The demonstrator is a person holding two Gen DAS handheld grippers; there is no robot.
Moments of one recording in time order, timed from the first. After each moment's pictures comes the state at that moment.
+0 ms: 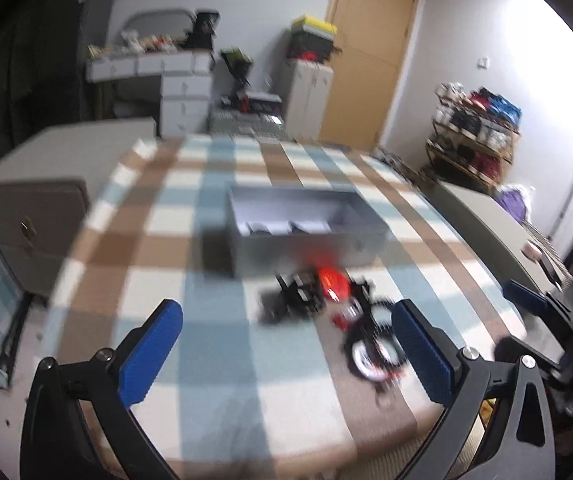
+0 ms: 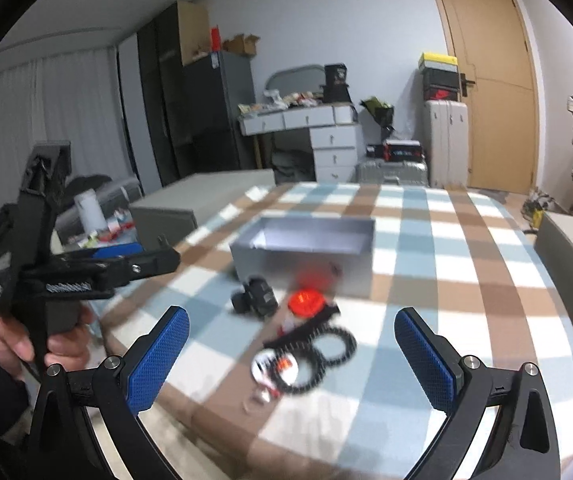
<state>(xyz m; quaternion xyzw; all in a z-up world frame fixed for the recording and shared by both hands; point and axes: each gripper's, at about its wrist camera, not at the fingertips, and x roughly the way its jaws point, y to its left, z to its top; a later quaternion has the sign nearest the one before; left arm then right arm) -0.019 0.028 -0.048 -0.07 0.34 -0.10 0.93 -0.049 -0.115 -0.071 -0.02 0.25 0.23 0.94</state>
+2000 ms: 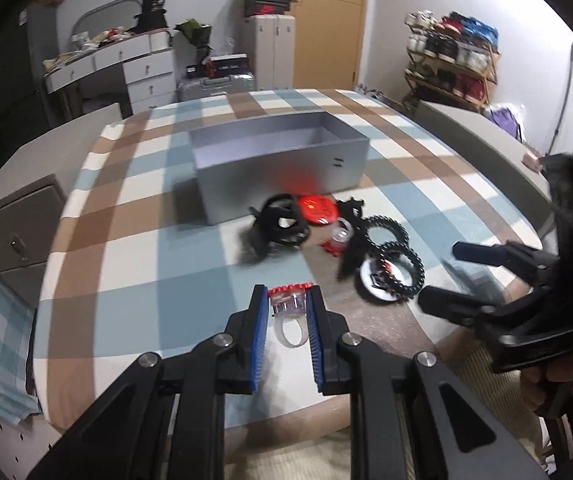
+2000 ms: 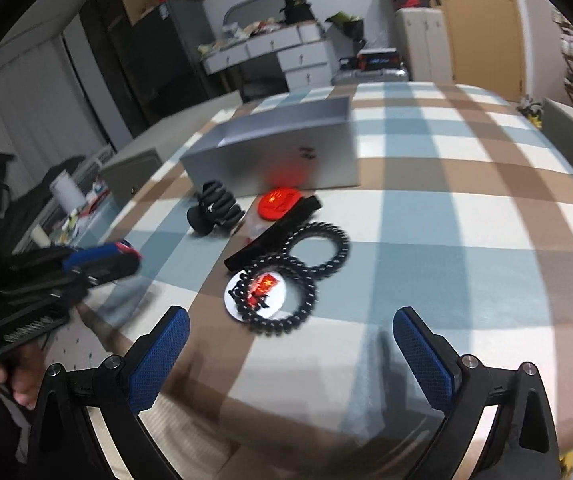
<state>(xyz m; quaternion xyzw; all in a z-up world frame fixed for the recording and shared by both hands) -0.025 0.003 -0.068 0.03 0.40 -0.12 0.91 -0.006 -0.103 -0.133 0.03 0.39 0.23 0.89</state>
